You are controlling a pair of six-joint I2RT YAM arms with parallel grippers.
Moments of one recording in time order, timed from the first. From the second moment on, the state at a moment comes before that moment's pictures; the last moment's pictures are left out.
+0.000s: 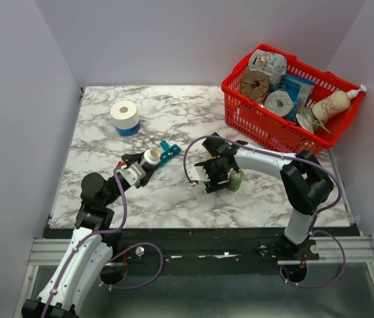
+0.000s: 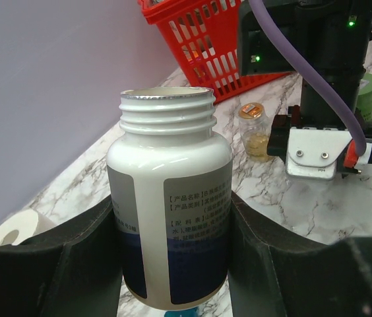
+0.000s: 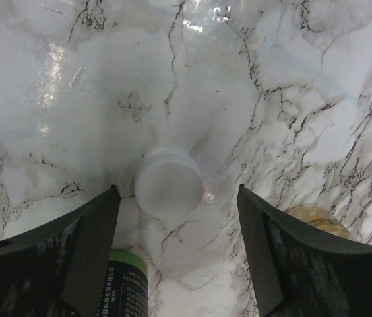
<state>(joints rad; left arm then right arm) -0.25 0.48 0.34 0.25 0.61 0.31 0.72 1.81 1.17 -0.65 -0.33 -1.27</state>
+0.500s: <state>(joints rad) -0.25 0.49 0.34 0.25 0.62 0.31 0.73 1.82 1.17 -0.66 -0.34 -1.27</state>
